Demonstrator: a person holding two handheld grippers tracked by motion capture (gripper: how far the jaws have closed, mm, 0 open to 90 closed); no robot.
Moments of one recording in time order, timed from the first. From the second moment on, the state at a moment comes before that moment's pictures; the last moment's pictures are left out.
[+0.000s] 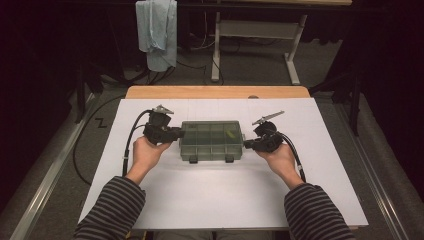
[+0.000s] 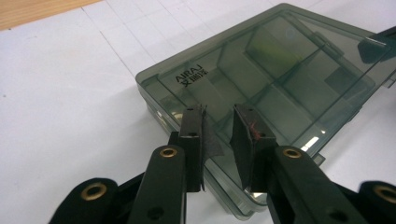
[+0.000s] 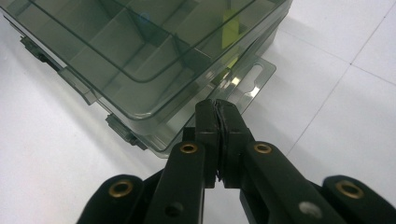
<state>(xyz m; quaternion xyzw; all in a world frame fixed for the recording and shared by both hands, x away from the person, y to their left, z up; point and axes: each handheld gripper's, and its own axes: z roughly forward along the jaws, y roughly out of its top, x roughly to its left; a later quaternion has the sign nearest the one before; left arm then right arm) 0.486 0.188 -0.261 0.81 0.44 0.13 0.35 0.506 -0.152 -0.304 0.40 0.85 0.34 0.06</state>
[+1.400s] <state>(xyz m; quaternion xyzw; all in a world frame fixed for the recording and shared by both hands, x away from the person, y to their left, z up) 0.485 0.177 -0.283 0.83 0.43 0.13 0.33 0.505 -0.140 -0.296 0.38 0.84 0.37 0.07</state>
